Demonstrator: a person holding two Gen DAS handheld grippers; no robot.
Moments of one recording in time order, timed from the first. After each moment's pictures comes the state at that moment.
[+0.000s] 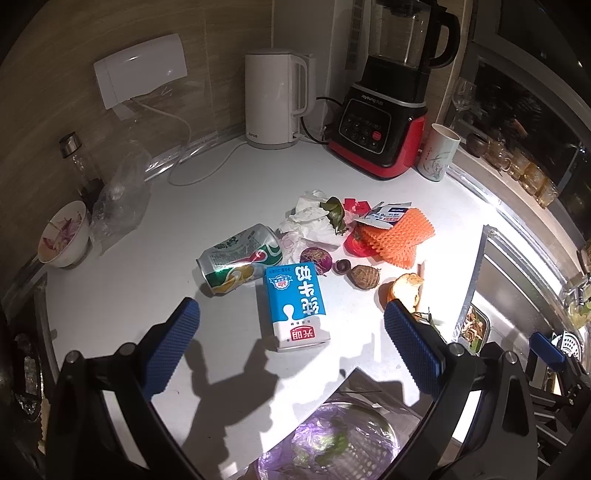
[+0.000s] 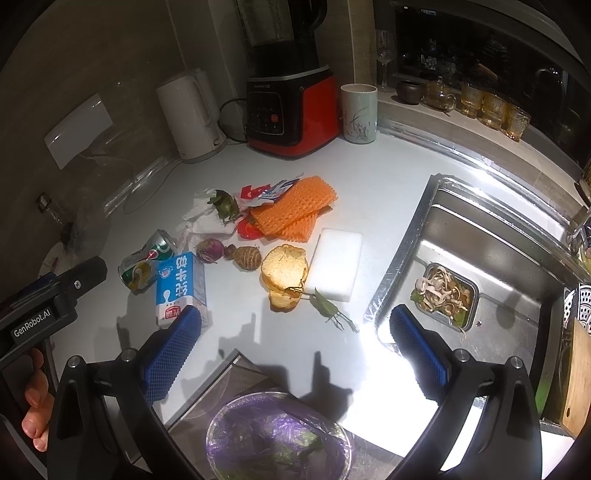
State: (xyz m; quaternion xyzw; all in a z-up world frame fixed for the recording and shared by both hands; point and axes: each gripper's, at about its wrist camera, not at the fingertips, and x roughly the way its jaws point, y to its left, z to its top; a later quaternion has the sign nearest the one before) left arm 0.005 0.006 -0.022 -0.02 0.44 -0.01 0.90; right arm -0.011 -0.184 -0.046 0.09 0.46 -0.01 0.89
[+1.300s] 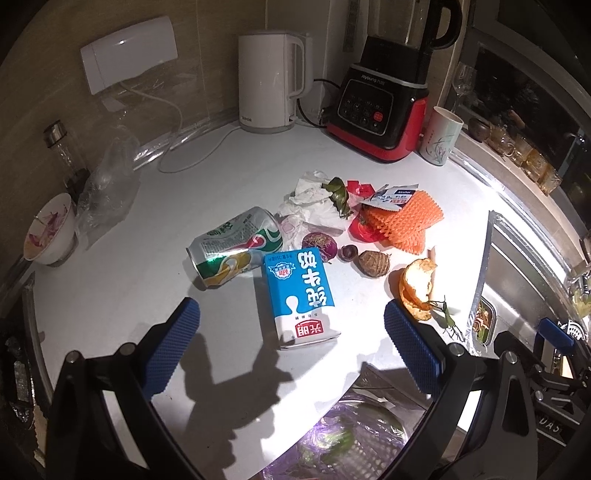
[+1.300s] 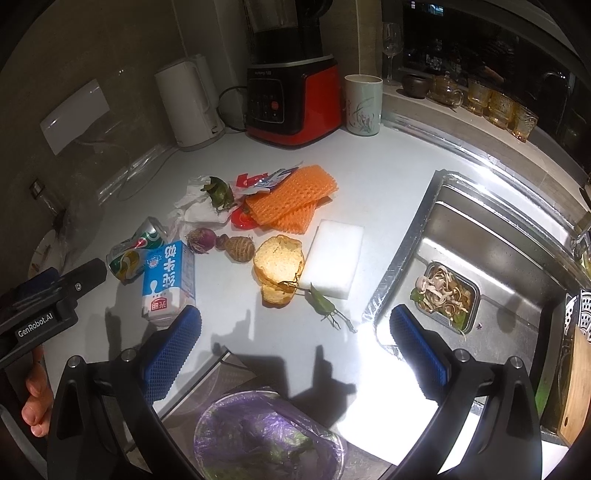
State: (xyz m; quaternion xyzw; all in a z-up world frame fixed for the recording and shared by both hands) left arm 0.021 0.014 -0.062 -0.02 0.46 -0.02 0.89; right arm 0.002 -0.184 -0.071 0.07 0.47 -0.01 0.88
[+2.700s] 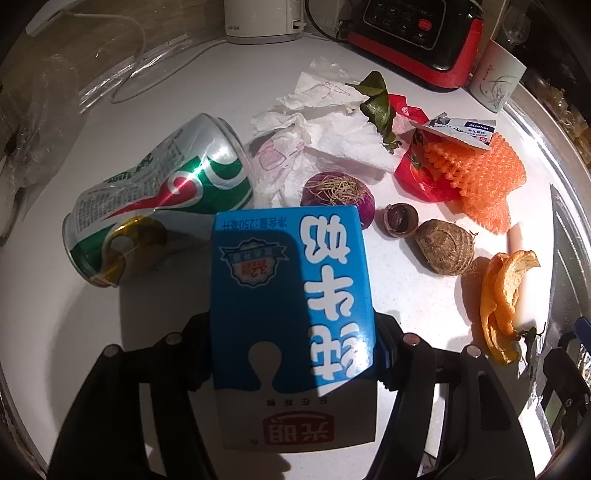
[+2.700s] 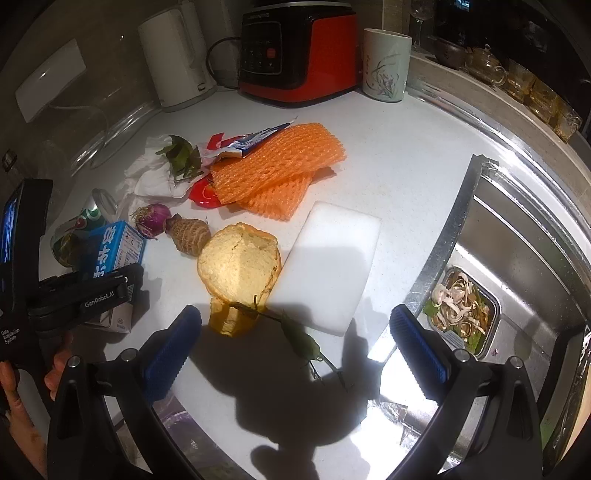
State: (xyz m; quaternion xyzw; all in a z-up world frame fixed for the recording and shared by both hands) left arm 0.111 -0.003 -0.190 -0.02 0.56 0.00 0.83; right arm 0.073 -0.199 -0.149 0.04 0.51 0.02 0.86
